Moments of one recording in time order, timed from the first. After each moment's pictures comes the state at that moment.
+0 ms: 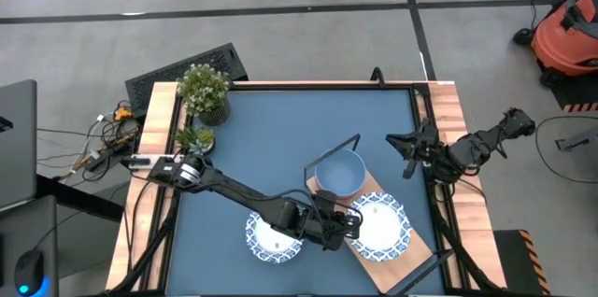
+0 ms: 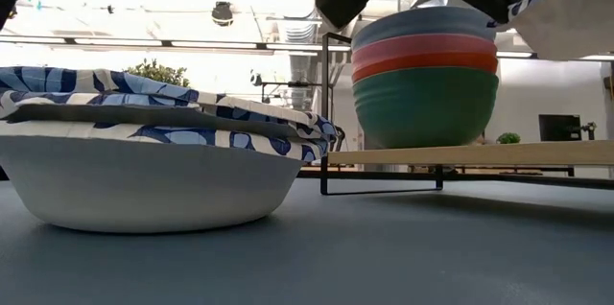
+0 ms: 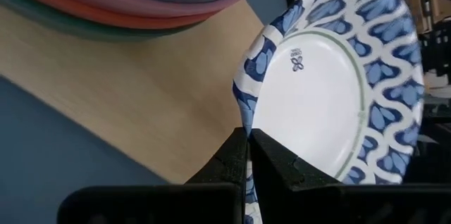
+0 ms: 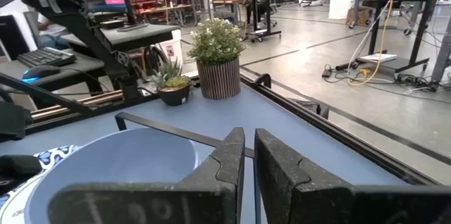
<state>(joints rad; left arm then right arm) -0.38 2.26 2.02 -0.49 -0.51 -1.56 0.51 0.30 0.40 -0.22 0.97 0.23</state>
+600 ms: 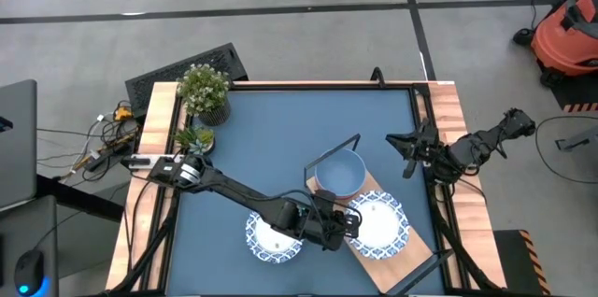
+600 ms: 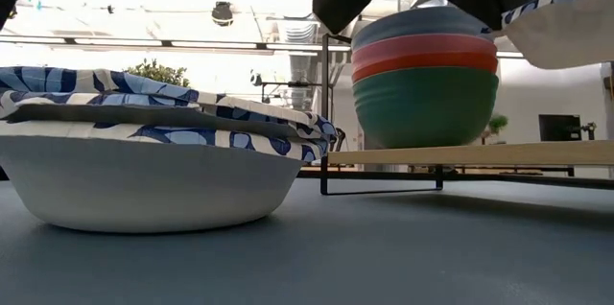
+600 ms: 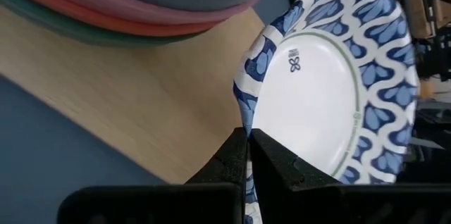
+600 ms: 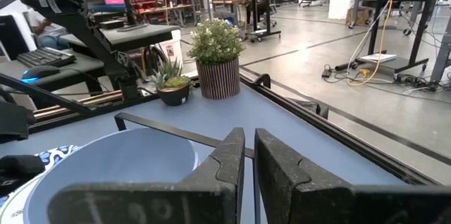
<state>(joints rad) -0.39 2.26 2.01 -0.49 -0.53 -1.56 0.51 0.30 0.40 -0.22 0.97 0.23</state>
